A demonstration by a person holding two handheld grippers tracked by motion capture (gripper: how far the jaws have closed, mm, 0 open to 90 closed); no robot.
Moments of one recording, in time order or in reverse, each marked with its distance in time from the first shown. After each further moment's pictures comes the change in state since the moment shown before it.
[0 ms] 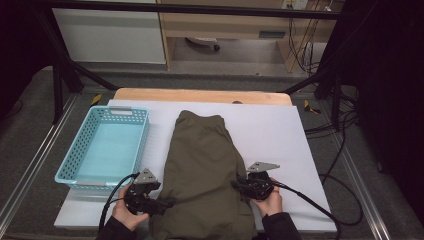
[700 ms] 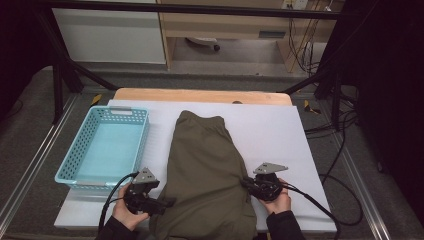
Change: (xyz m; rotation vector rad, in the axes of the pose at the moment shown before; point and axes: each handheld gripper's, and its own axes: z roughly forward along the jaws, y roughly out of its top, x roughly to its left) left arm 0.000 0.001 -0.002 -0.020 0.003 0.009; right arm -0.008 -0.005 -0.020 -0.019 -0.070 -0.051
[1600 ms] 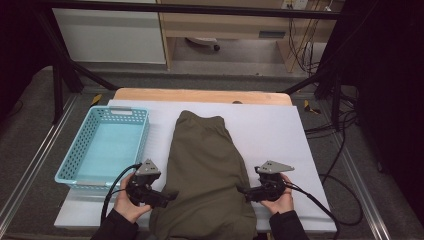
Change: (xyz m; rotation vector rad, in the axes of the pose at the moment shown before) left arm 0.001 0.029 -0.005 -0.005 0.010 0.038; right arm -0.004 0.003 -0.008 -0.103 0.022 -0.020
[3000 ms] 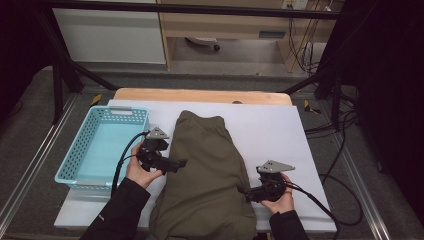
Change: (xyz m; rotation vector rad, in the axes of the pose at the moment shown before) left arm 0.031 0.078 0.013 -0.047 0.030 -0.034; right arm -0.001 0.001 -0.002 0.007 -0.001 0.016
